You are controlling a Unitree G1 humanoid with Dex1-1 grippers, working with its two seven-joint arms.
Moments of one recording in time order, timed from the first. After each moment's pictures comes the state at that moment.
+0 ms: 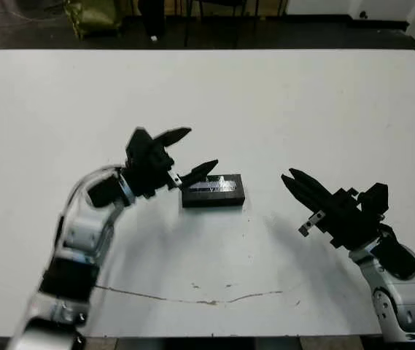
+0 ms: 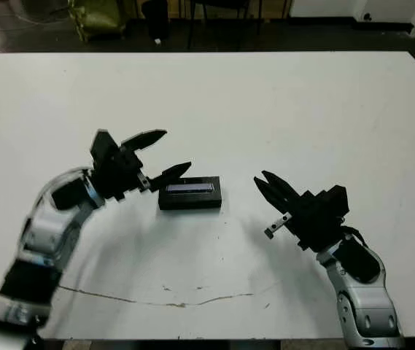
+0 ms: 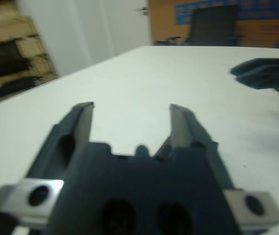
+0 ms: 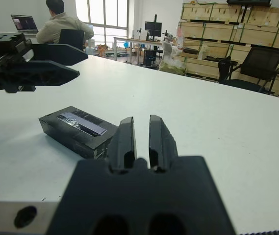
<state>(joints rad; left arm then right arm) -0.31 0.21 -0.14 0.08 -0.10 -0.04 -0.57 0.01 -0.39 -0.03 -0.12 0.31 -0.05 0.62</state>
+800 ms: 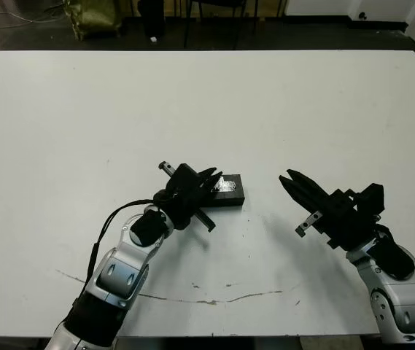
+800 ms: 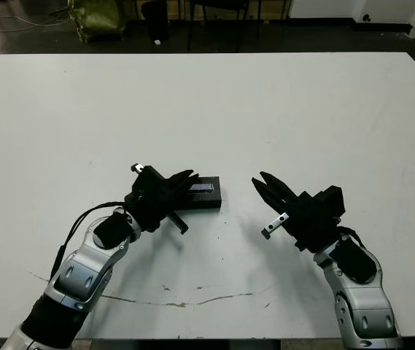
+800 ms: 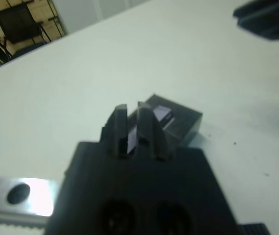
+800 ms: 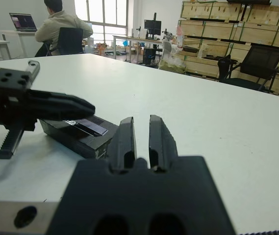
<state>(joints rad) -0.26 0.16 -0.35 -0.04 0.09 0.28 -0.36 0.01 -0.39 -0.02 -0.13 0.30 -0.04 0.60</state>
